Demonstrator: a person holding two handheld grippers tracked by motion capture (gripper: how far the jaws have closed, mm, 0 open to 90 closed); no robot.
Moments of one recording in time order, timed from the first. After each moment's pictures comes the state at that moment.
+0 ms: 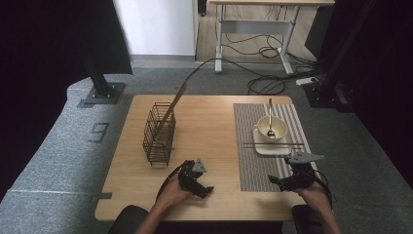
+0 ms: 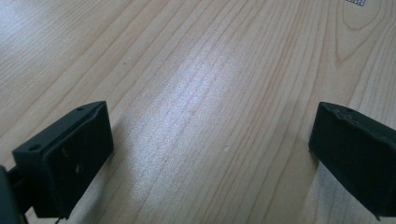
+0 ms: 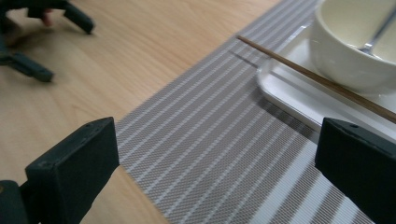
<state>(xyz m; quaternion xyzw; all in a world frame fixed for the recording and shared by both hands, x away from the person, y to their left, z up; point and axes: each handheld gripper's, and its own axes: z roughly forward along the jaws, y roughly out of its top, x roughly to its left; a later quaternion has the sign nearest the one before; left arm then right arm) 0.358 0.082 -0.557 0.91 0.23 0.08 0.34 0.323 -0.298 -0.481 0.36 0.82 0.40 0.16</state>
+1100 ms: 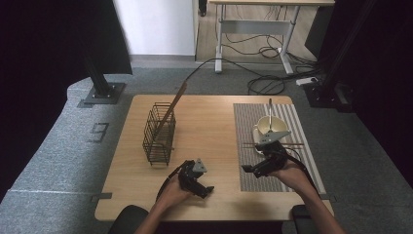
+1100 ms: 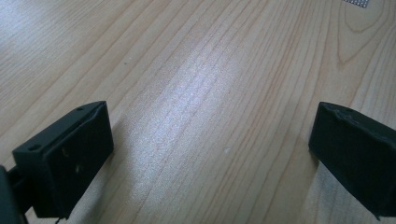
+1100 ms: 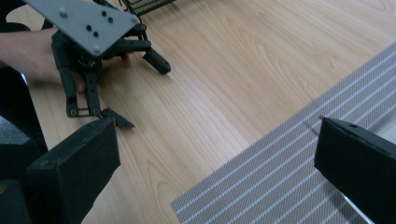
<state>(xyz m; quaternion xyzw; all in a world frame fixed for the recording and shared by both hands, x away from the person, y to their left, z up) 0.357 0.081 -0.557 0.91 0.24 0.08 0.34 0.358 -0.208 -0.420 0.29 0.87 0.39 0.10</state>
